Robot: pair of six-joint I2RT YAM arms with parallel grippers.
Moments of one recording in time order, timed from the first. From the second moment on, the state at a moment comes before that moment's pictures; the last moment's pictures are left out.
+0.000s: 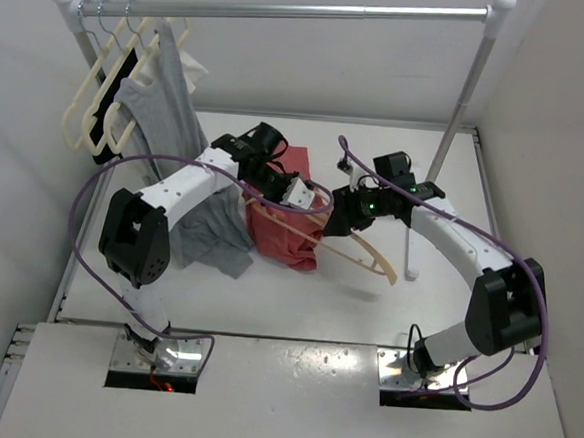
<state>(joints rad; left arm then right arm) -0.52 1.82 1.58 -0.86 0.73 1.39 0.37 1.51 1.09 -0.55 -0.64 -0.02</state>
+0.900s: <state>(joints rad) -0.49 1.81 1.58 -0.89 0.79 1.30 0.39 1.35 0.87 -0.19 -0.69 0.03</state>
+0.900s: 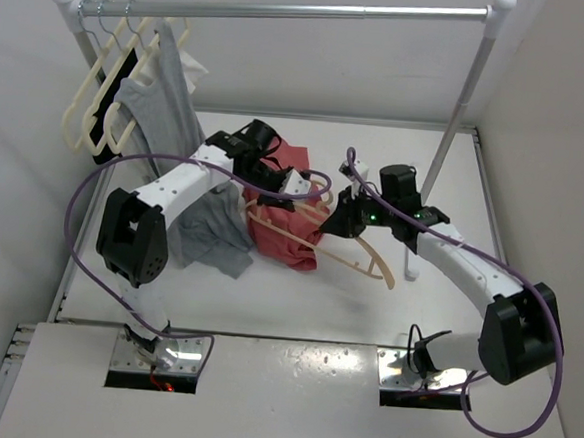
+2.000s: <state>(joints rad) -0.69 1.73 1.32 -0.27 0.34 0.68 0.36 0.96 0.81 -0.37 0.10 0.43</state>
